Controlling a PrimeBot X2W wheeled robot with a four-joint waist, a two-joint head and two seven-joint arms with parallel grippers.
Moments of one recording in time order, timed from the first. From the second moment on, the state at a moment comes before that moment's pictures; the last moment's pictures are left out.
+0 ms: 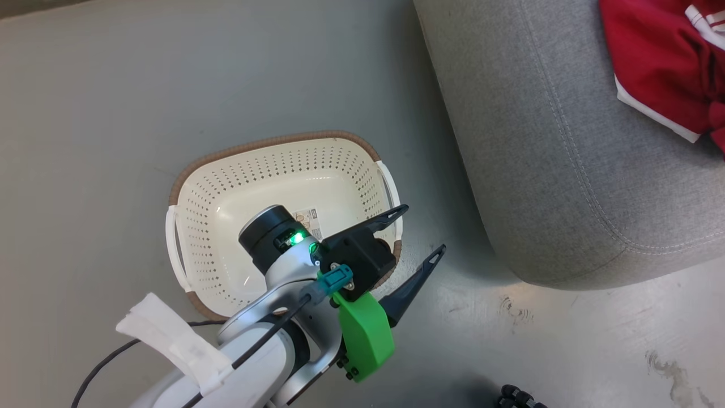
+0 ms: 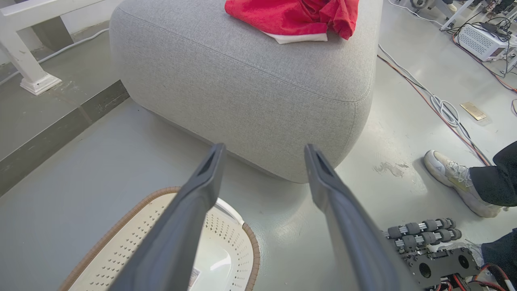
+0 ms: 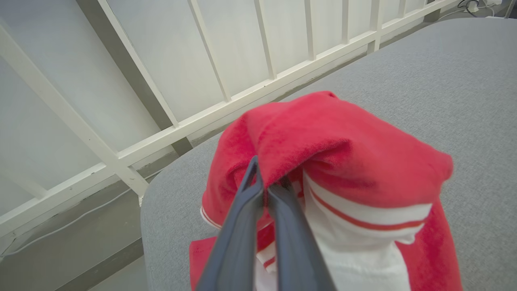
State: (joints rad) left arm -0.49 0.24 -0.88 -0.23 -0.41 -0.06 0.29; right arm -0.93 -0.40 0.00 0.93 0.62 0.08 -0.18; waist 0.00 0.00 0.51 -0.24
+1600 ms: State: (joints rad) left arm -0.27 0.25 -0.53 -0.08 -0.47 0.12 0.01; right arm -0.56 -0.25 0.20 0.54 0.44 0.12 -0.25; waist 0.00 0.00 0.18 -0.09
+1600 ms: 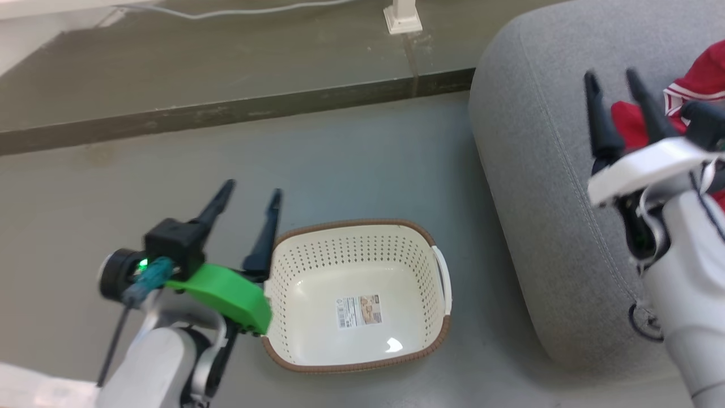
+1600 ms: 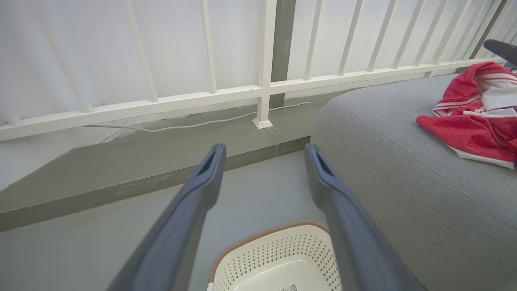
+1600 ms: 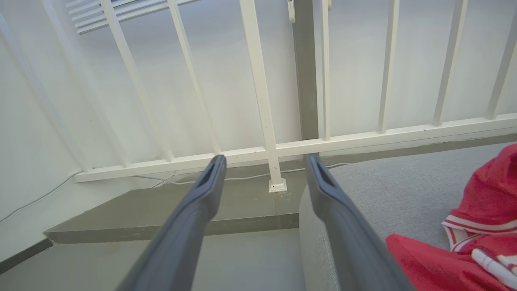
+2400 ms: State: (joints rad) left arm 0.00 0.18 -0.24 0.01 -0.41 0.12 -0.10; right arm -0.16 -0.16 0.25 0.37 0.36 0.05 -0.25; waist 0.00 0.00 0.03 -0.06
